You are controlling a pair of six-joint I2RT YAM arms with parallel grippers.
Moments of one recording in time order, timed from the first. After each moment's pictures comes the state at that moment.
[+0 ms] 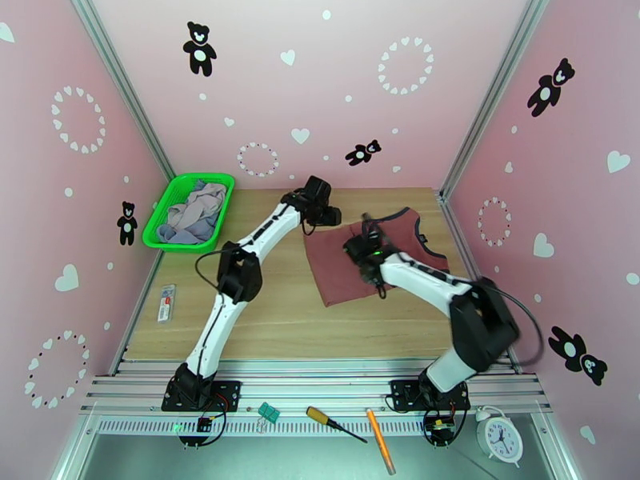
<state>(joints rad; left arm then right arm) -0.56 2.40 2.34 -0.81 0.16 -0.42 0.53 1.53 1.05 -0.79 0.63 0.49</state>
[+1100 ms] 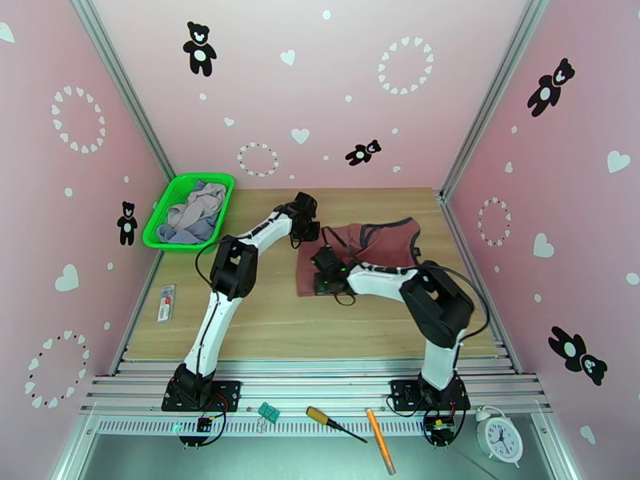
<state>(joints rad) -0.46 2.58 2.29 -0.77 0.19 -0.39 0.83 1.93 1.16 -0.31 0.11 0.63</state>
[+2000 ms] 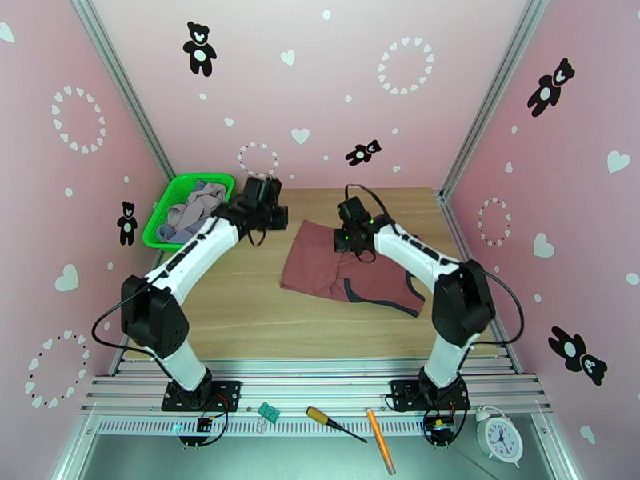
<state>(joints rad) -0.44 1.74 1.46 -0.62 0.12 -0.41 0.48 1.89 1.57 -0.70 0.00 0.34</state>
